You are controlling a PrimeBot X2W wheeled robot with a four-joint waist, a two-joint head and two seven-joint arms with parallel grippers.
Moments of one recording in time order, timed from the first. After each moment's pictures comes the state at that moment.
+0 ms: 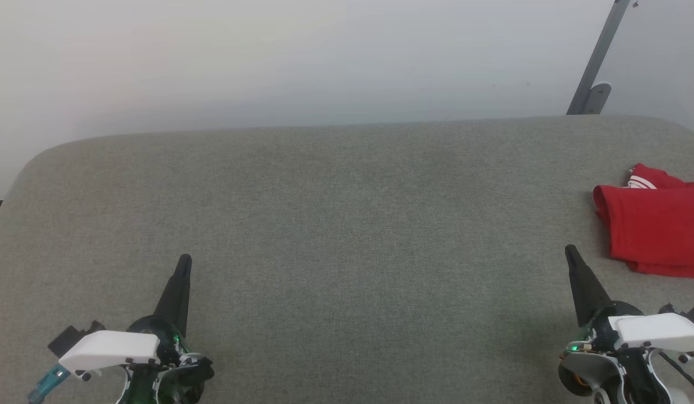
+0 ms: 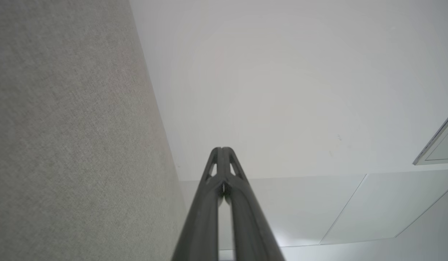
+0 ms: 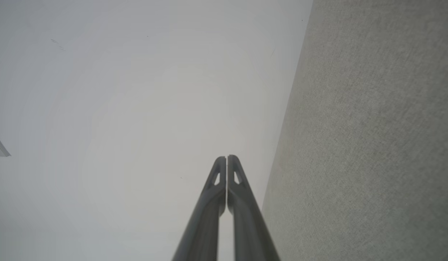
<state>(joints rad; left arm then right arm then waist) -0.10 0.05 0.11 0.25 -1.61 -0.13 0.11 -0.11 -0.05 -0.11 0.25 1.61 0.13 0.11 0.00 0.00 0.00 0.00</state>
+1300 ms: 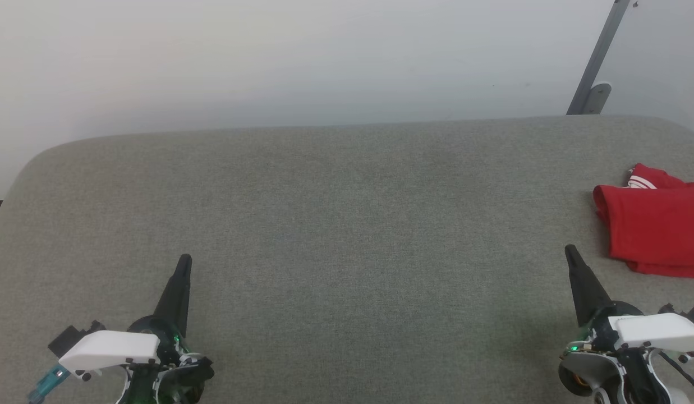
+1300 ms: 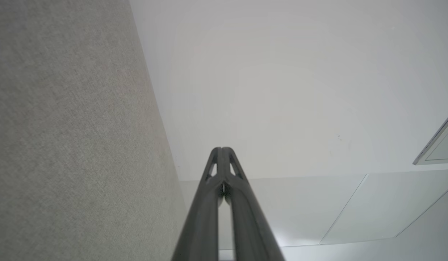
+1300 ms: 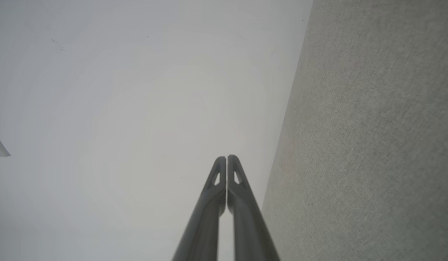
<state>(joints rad) -0.10 0.05 0.11 0.25 -1.61 -0.13 0.11 -0.11 -0.05 -0.11 0.25 1.61 0.13 0.11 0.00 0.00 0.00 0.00</state>
